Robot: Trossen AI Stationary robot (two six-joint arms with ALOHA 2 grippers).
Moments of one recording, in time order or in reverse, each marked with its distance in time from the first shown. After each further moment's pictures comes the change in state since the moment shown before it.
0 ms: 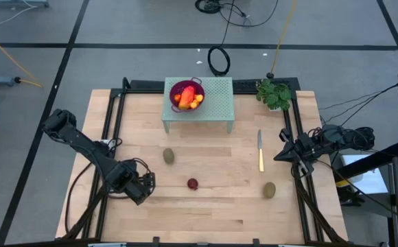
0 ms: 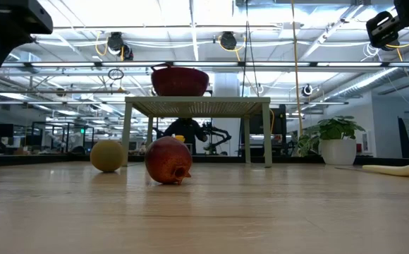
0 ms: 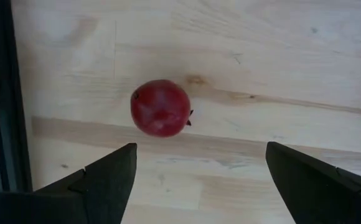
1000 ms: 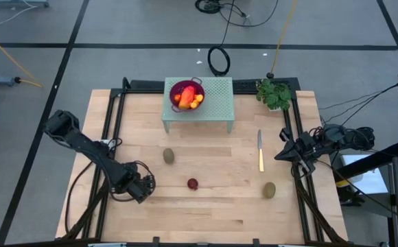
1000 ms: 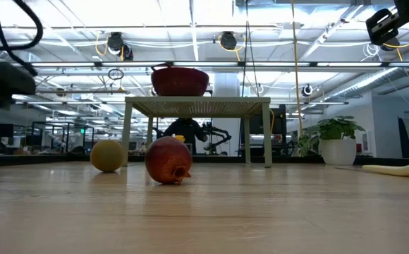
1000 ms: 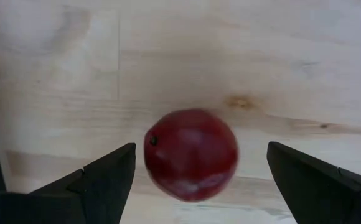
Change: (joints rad) left arm -0.001 0.024 -0.258 0.271 0.081 0.010; right arm 0.000 0.000 0.000 0.038 0.003 0.027
